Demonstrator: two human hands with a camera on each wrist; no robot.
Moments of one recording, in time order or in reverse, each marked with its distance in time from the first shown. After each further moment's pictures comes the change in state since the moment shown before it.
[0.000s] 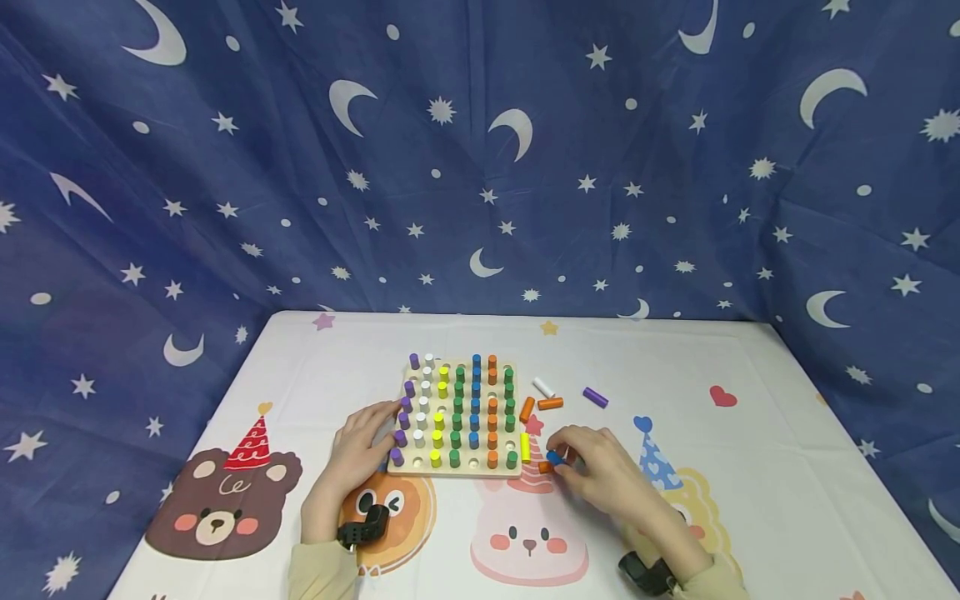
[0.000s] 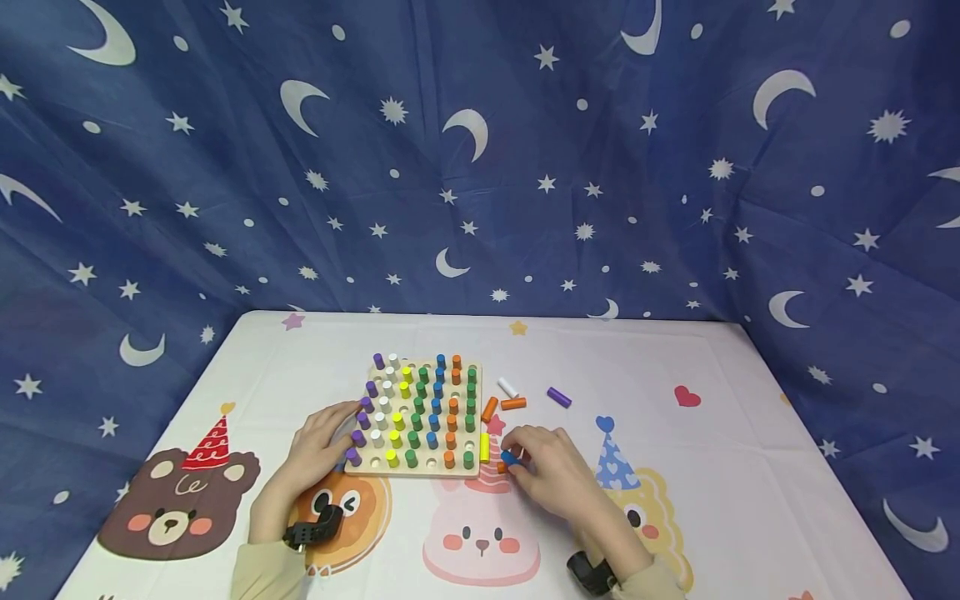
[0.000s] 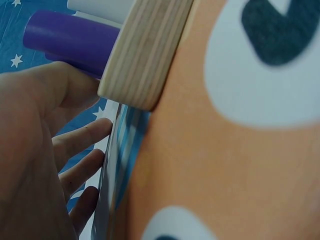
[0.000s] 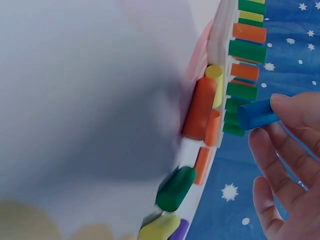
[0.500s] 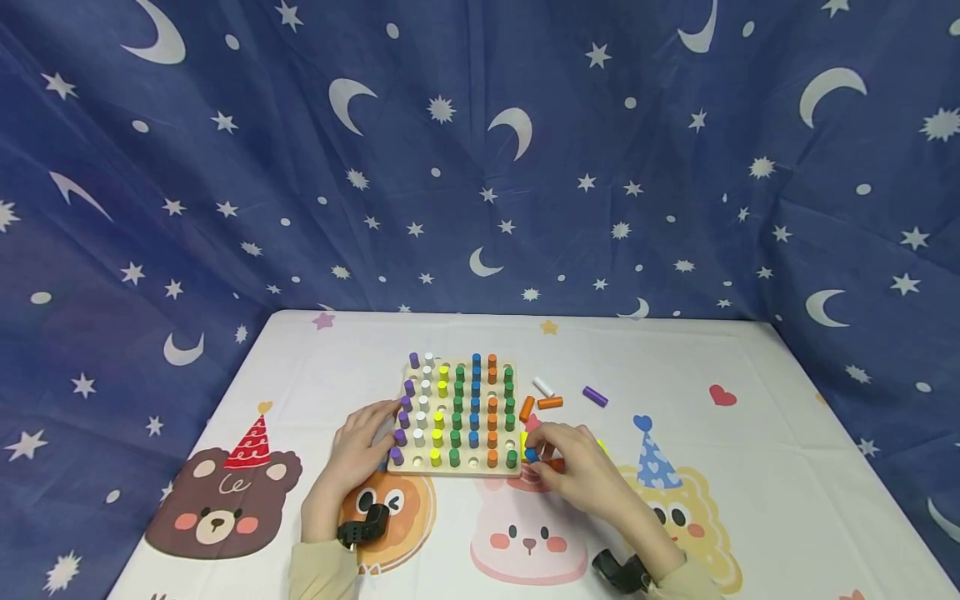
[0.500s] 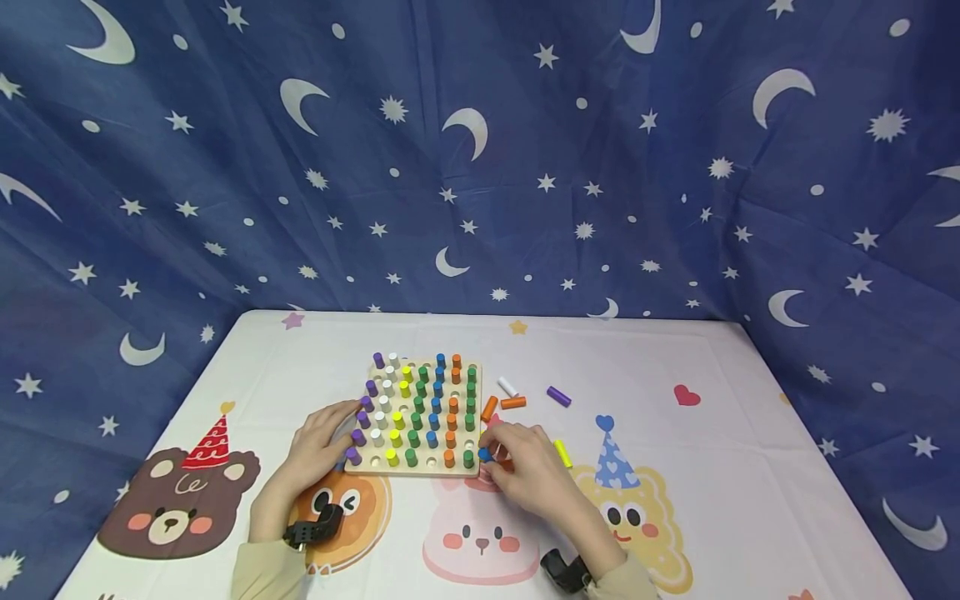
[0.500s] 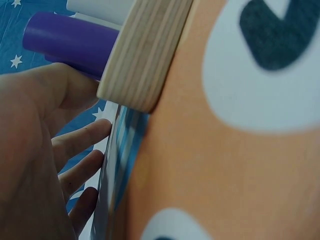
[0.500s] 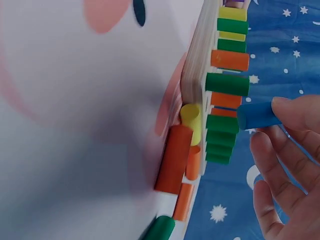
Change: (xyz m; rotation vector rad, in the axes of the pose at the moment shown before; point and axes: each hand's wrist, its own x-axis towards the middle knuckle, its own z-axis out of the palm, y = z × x) left_hand -0.001 0.002 -0.001 0.002 0.021 0.020; right_hand 0.012 -0.024 0.012 0.110 0.017 0.038
